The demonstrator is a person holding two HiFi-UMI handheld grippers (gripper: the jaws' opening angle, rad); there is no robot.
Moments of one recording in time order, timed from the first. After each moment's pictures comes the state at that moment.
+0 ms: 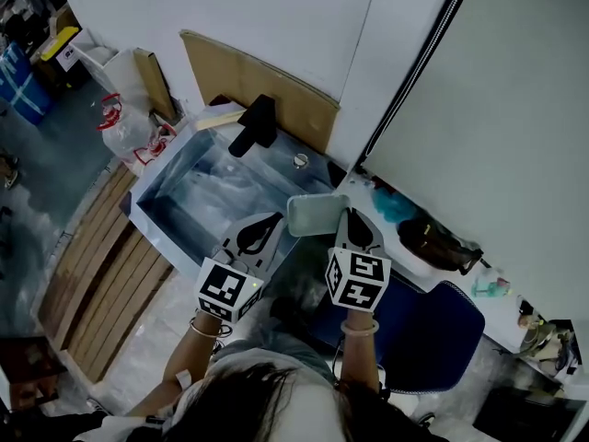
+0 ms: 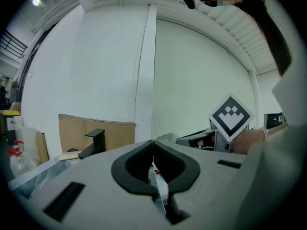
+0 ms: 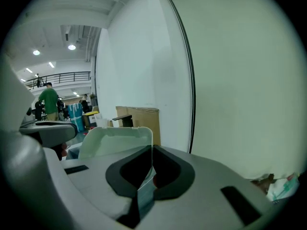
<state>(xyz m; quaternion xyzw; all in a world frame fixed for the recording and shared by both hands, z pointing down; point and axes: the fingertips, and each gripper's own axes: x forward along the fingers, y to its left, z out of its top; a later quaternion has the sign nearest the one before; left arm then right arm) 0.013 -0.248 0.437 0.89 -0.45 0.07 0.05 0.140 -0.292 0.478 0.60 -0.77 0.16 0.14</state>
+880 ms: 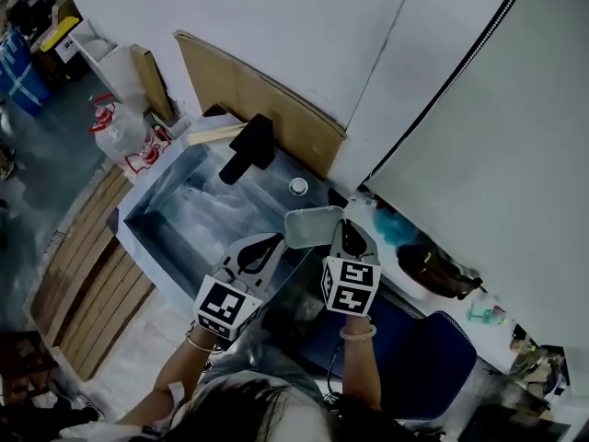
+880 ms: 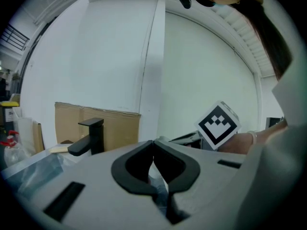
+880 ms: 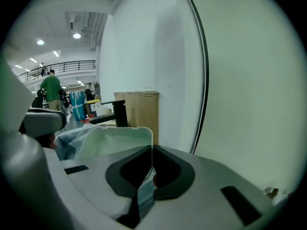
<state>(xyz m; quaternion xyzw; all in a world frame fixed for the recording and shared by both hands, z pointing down) 0.020 -0.307 0.477 0.89 -0.45 0.08 0.09 0.136 -0.373 0.535 0.57 -0.78 0.15 0.20</state>
